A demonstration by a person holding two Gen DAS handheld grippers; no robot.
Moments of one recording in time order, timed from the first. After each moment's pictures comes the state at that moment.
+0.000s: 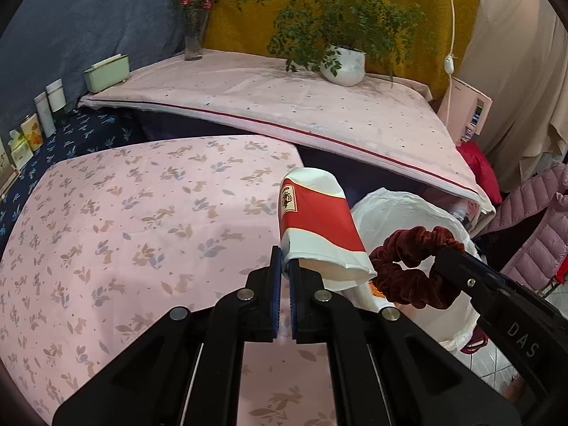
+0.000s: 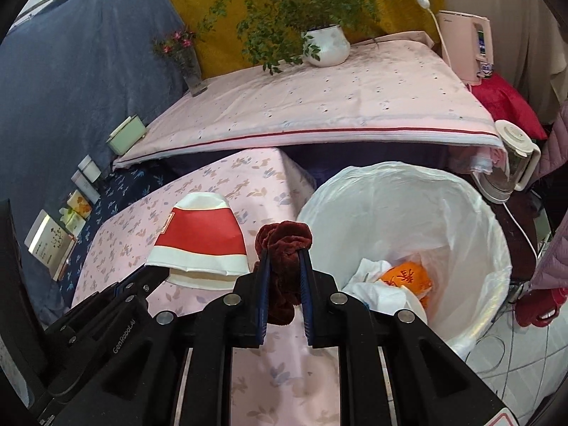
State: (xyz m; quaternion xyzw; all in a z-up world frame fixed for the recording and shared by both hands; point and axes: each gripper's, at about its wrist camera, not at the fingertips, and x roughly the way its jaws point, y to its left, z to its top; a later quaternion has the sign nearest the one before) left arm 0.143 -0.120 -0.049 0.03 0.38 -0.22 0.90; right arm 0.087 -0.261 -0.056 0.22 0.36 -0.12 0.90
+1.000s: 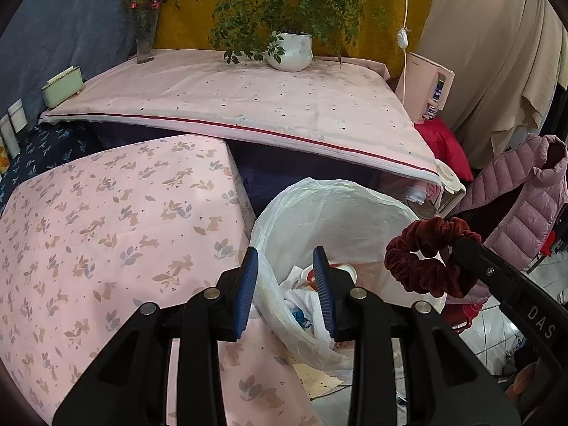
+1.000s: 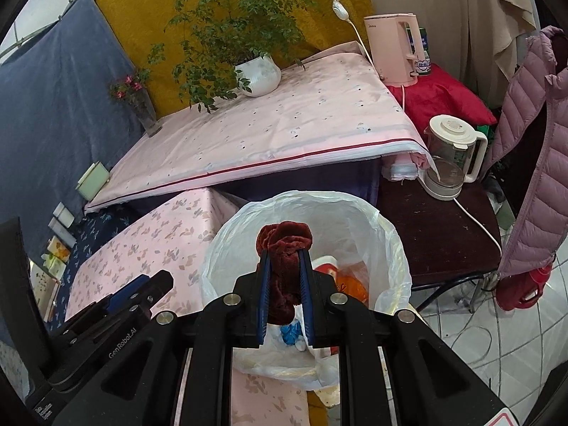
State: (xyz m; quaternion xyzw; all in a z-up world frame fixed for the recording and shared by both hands) left arm 0.127 -0.197 -0.050 0.05 0.39 -0.27 0.88; right arm 0.037 -0.343 -0.049 0.25 0.33 -0.18 0.89
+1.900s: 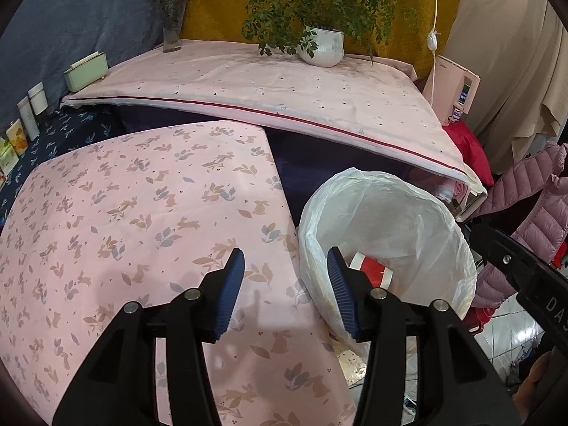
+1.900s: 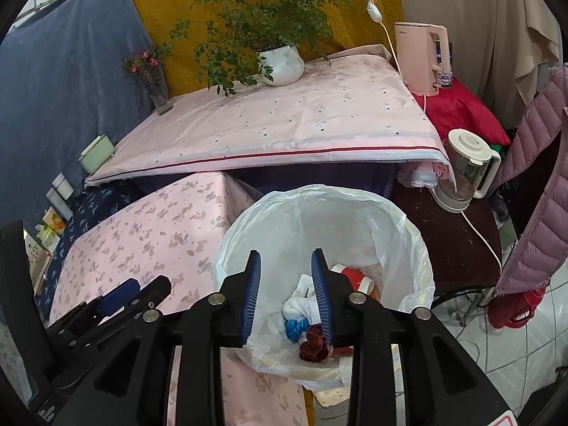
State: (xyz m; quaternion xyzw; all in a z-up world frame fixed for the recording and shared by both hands) left arm 0.134 -0.157 -0.063 0.05 0.40 -0.23 0.88; right arm 0.059 -0.310 -0.048 0.19 0.35 -0.17 0.90
